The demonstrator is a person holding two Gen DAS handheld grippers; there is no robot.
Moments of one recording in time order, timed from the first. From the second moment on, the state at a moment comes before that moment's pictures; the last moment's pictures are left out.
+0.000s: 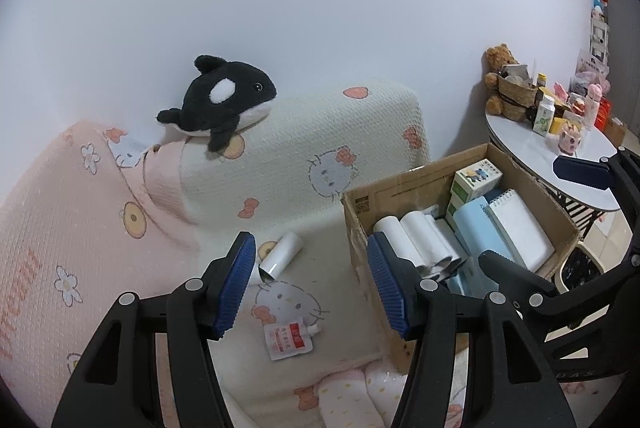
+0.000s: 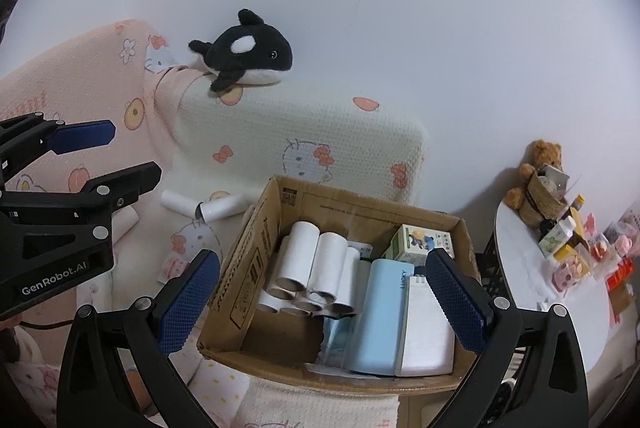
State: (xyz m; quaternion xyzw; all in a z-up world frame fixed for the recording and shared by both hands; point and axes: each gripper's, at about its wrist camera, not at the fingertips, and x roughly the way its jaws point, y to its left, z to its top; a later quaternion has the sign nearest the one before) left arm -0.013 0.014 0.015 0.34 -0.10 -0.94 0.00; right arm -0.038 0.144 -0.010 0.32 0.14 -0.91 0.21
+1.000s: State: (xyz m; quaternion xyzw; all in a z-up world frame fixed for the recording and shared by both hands) left arm -0.015 0.019 0.011 0.34 -0.13 -0.93 0.01; right arm -0.037 0.144 -0.011 0.33 0.14 -0.91 0.21
